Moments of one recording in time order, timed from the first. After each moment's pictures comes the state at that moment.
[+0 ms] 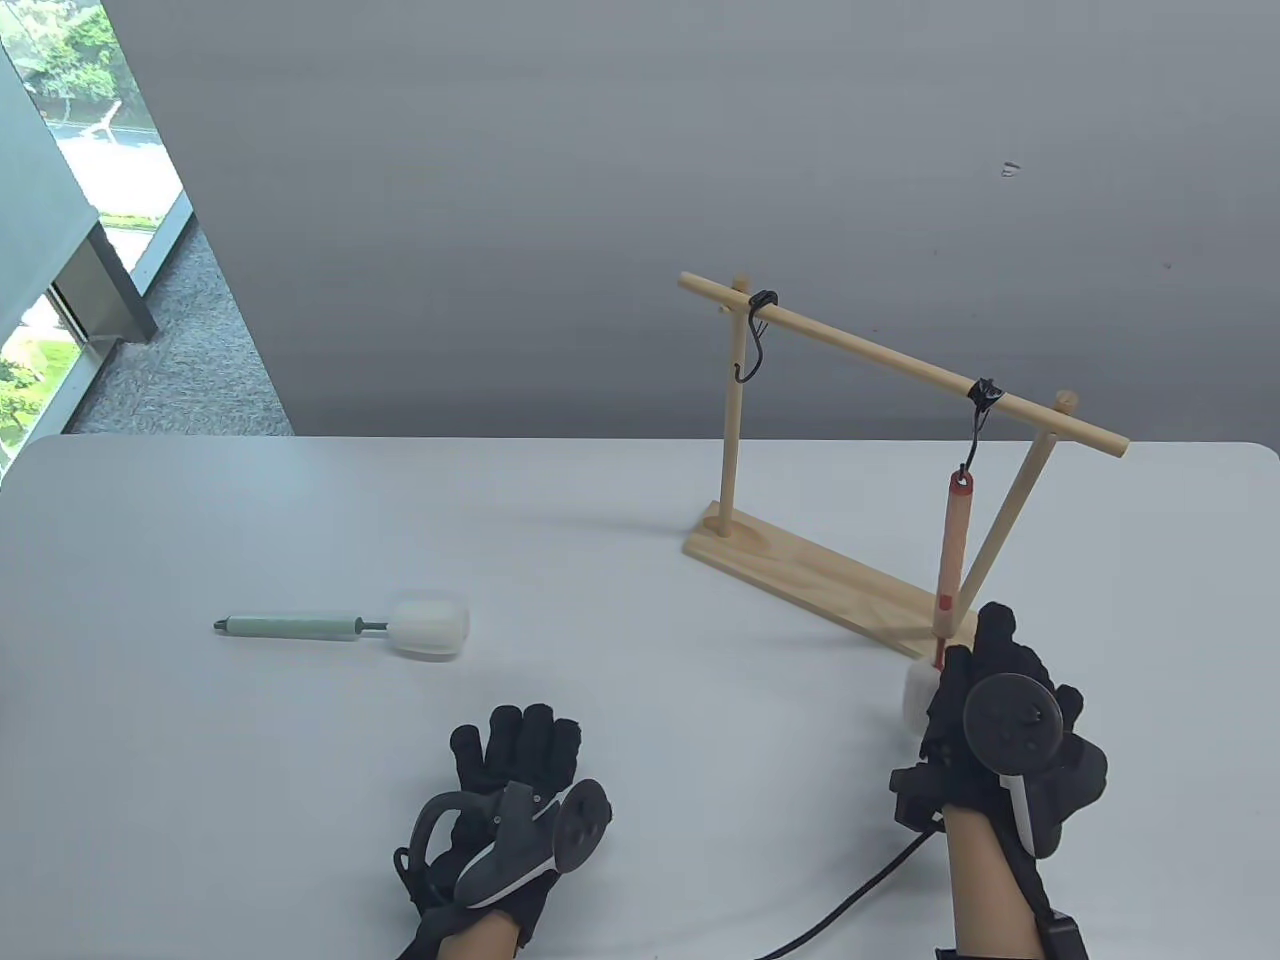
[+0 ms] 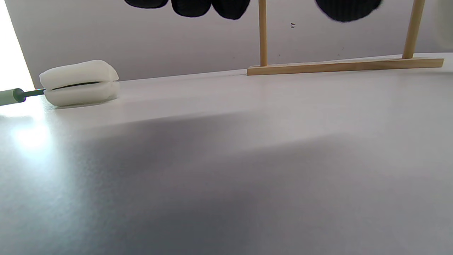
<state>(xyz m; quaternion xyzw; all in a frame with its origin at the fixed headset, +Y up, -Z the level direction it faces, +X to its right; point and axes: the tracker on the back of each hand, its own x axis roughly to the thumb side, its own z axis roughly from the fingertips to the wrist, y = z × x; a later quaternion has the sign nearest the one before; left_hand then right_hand) -0.128 -0.732 -0.272 -0.02 -0.11 -0.05 0.99 0.251 -0.669 -0.307 -0.20 -0.25 0.92 0.23</state>
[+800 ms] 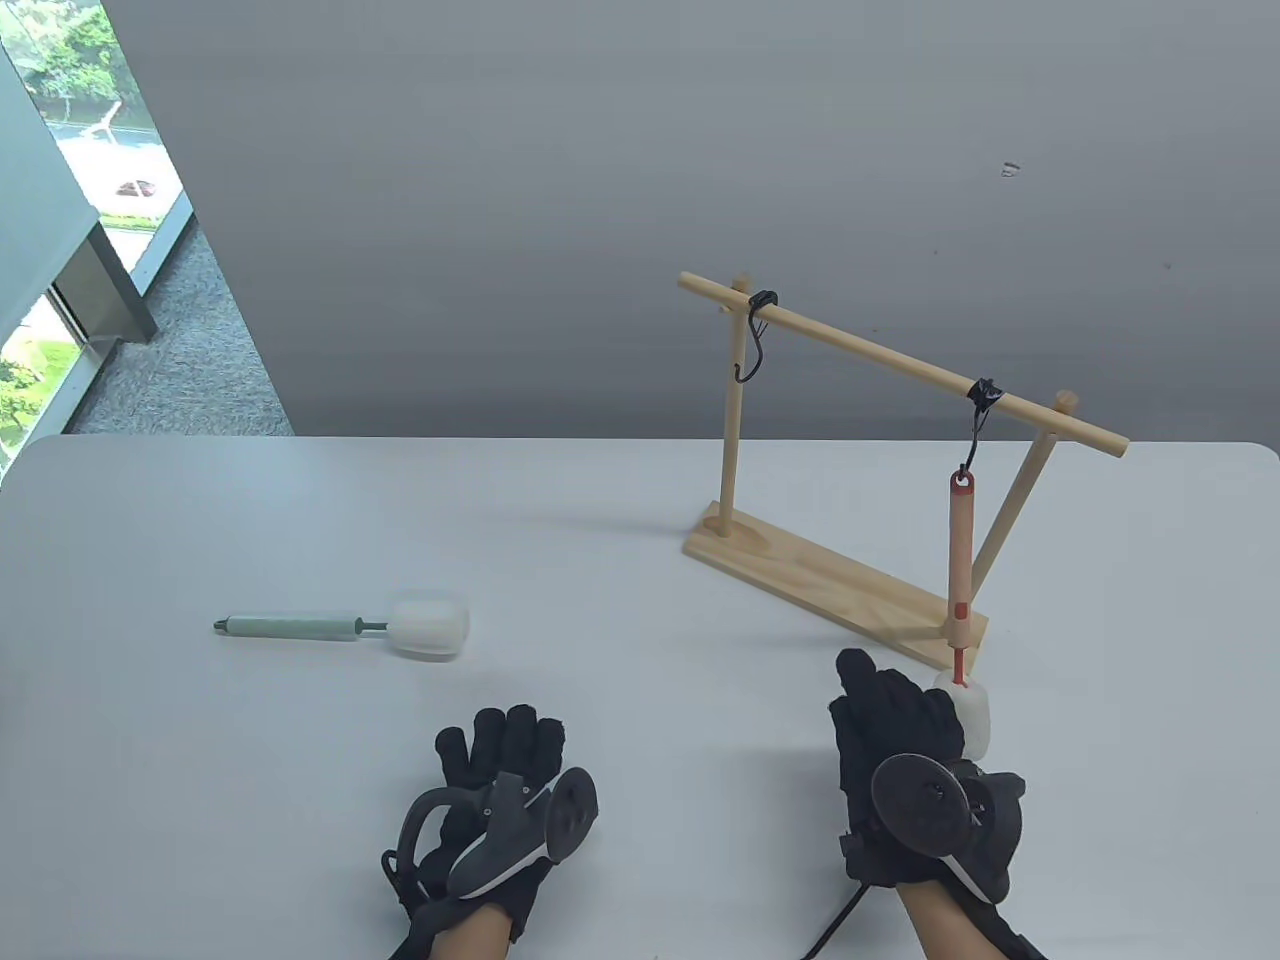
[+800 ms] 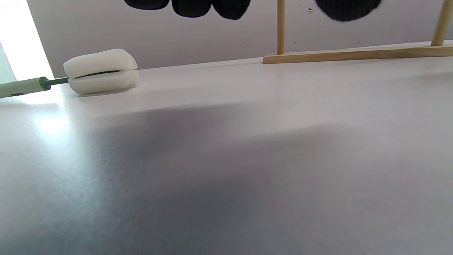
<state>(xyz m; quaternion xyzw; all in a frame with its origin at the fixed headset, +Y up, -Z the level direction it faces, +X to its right) -0.141 -0.730 -0.279 -0.05 -0.07 -0.06 0.99 0.184 -0.682 -0.277 0.05 -0.26 0.95 0.19</state>
